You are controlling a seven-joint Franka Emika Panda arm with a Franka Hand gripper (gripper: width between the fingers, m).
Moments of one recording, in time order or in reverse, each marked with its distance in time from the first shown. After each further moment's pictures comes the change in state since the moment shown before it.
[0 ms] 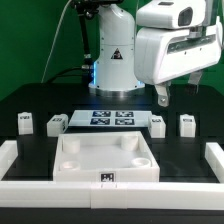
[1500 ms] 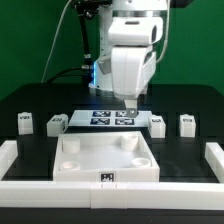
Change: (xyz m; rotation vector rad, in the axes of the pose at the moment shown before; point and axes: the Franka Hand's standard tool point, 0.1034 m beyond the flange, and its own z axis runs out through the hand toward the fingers) arm -0.073 0.026 0.031 -0.036 0.027 -0.501
